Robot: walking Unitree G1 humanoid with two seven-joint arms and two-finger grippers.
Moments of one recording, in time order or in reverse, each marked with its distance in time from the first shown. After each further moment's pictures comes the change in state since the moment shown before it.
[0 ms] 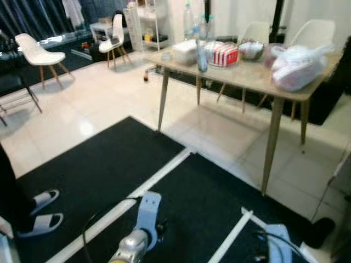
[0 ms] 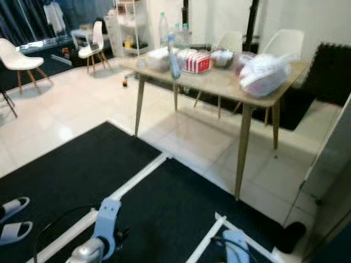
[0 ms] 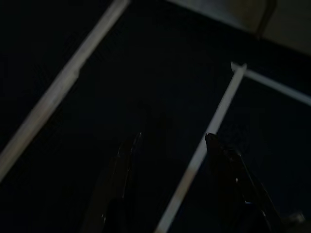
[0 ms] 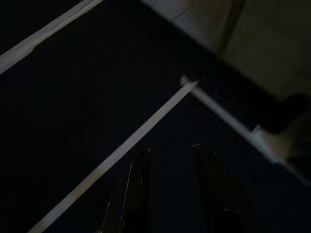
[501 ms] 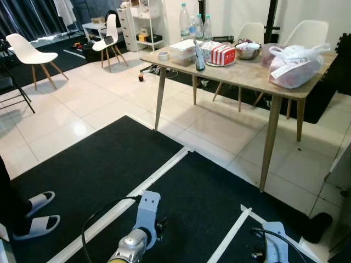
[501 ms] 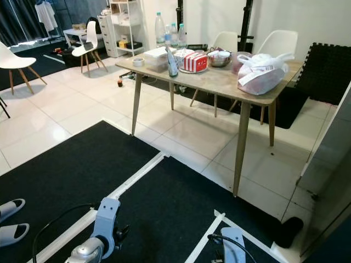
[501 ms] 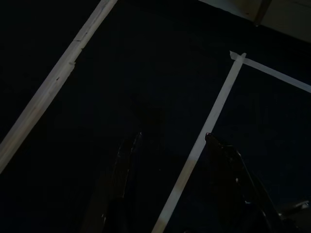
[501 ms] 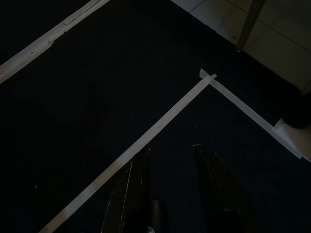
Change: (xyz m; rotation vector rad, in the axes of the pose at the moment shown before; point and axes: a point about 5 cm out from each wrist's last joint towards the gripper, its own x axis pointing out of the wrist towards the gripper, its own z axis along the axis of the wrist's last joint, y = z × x) left arm -0.001 0.000 -0.005 -0.013 0.016 -0.007; right arm -0.001 0.007 -0.005 0.006 0.017 0.027
